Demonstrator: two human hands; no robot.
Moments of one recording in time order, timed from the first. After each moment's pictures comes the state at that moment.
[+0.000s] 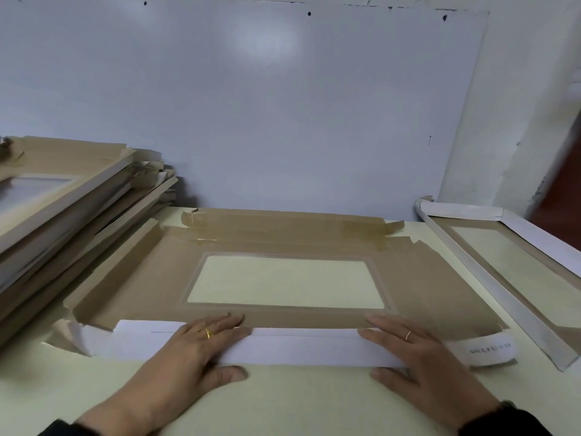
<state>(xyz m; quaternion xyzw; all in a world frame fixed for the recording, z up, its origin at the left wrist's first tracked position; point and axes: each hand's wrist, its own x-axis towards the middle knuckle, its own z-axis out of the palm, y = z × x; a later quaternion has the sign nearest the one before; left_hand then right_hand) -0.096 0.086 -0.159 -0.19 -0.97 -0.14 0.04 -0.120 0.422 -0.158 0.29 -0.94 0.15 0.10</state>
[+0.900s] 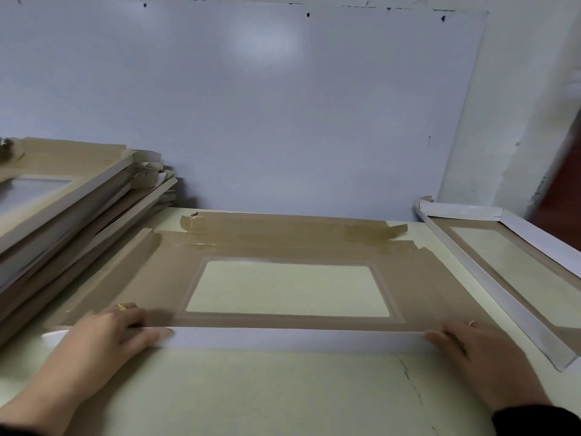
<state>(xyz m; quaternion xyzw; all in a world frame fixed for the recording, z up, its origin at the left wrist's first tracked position) -0.096 0.005 -0.154 0.00 -0.96 -0.19 0.18 -0.120 0.463 -0.149 0.06 -0.97 0.13 0.21</state>
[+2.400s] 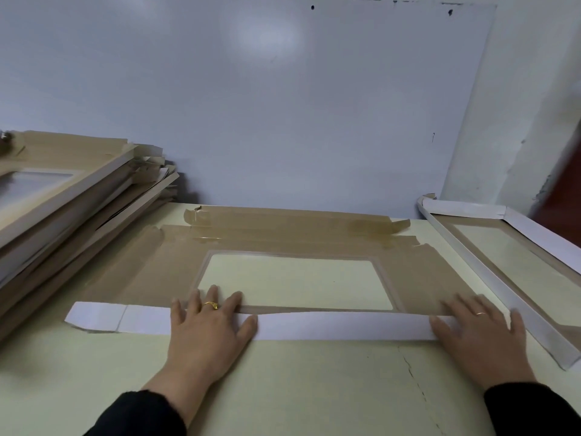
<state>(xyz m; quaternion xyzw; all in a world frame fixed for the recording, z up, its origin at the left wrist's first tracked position) -0.129 0.123 -0.167 0.10 -0.99 -0.04 0.05 -0.152 0.468 -0.162 -0.10 -0.99 0.00 0.10</state>
